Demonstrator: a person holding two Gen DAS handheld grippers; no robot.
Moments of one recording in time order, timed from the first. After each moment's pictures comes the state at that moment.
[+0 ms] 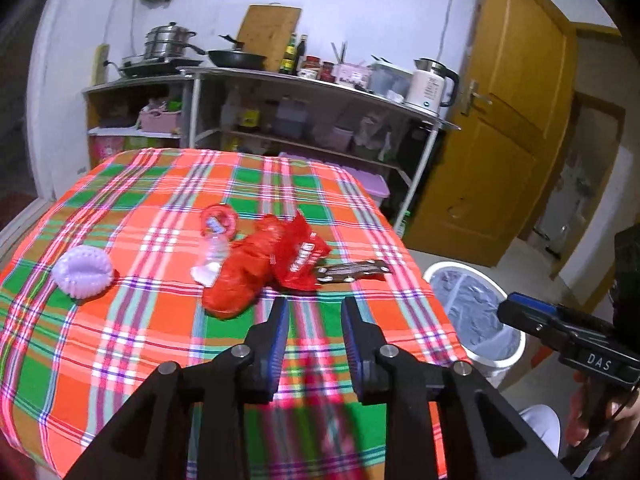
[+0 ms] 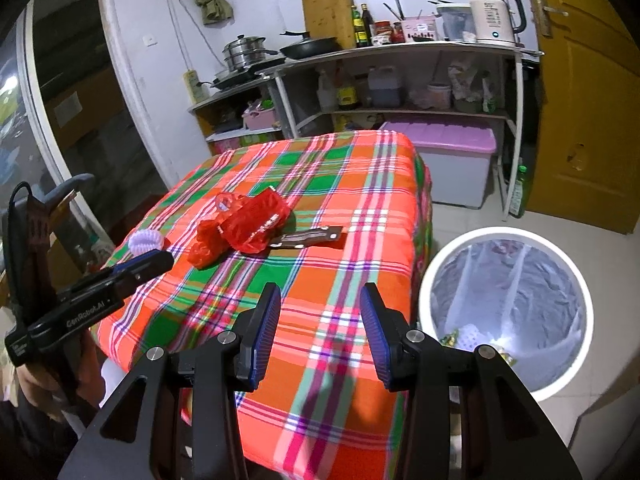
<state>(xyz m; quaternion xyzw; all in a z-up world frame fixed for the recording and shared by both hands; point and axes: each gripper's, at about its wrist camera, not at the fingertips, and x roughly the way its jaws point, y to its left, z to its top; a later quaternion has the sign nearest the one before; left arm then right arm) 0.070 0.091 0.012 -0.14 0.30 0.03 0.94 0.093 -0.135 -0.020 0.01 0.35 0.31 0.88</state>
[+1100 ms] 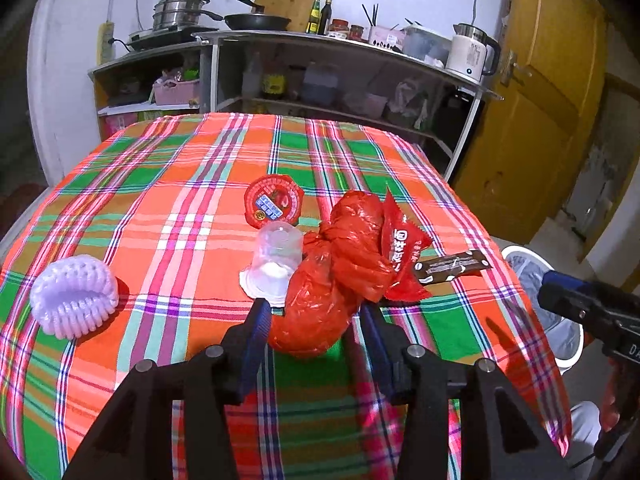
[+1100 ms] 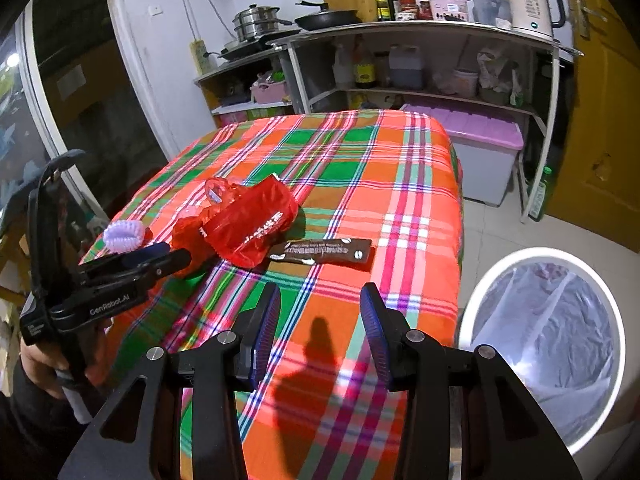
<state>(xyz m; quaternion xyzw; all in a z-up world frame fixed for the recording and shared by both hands) 0.137 0.145 -0.040 -0.12 0.37 0.06 0.92 0.152 -0.074 -0.046 -0.03 0.38 0.33 0.87</state>
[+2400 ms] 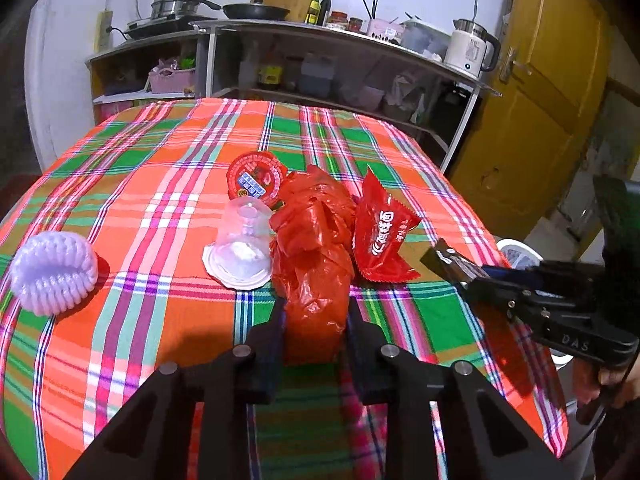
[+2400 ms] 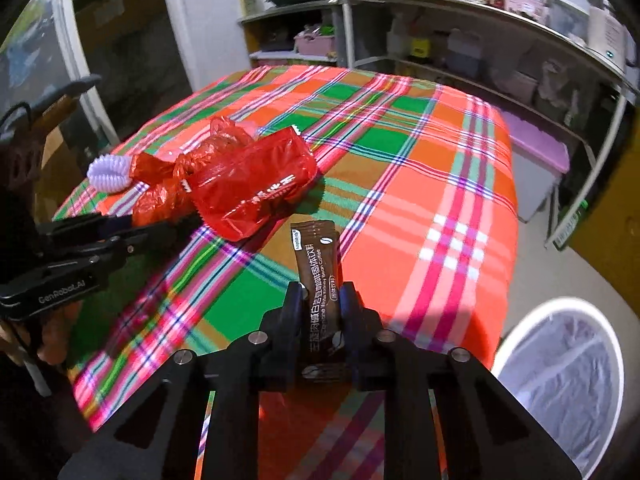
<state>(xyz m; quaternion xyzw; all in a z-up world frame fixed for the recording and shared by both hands) 0.132 0.137 -0.050 -0.13 0.37 0.05 0.92 0.176 -0.043 -0.076 -0.12 0.40 0.38 0.83</state>
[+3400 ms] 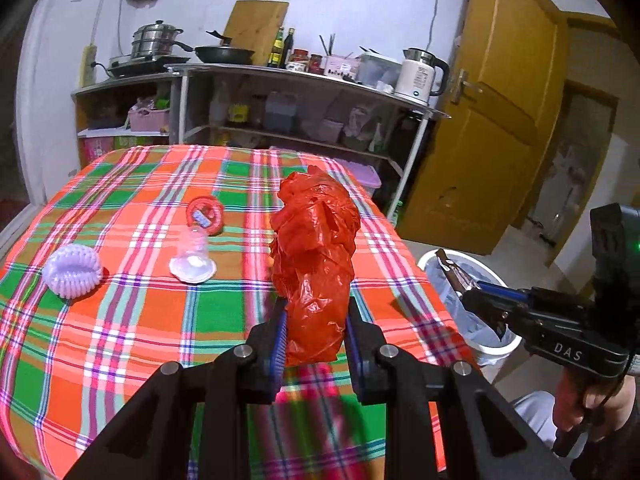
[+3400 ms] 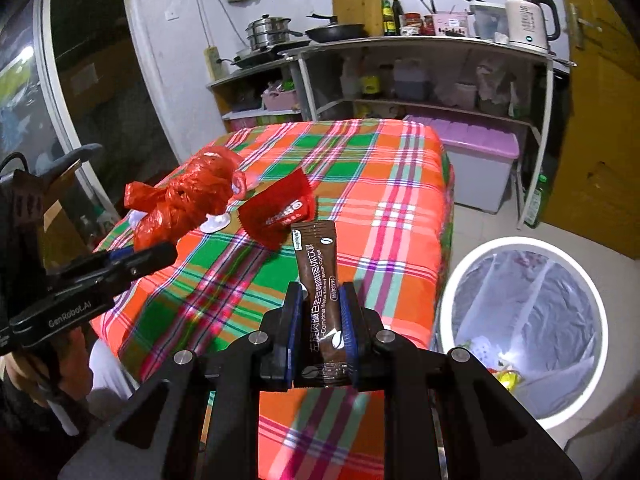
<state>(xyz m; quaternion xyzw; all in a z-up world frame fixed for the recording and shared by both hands) 0.071 0.076 0.007 -0.12 0.32 0.00 0.94 0.101 -0.118 -0.030 -0.03 0.36 0.33 0.87</state>
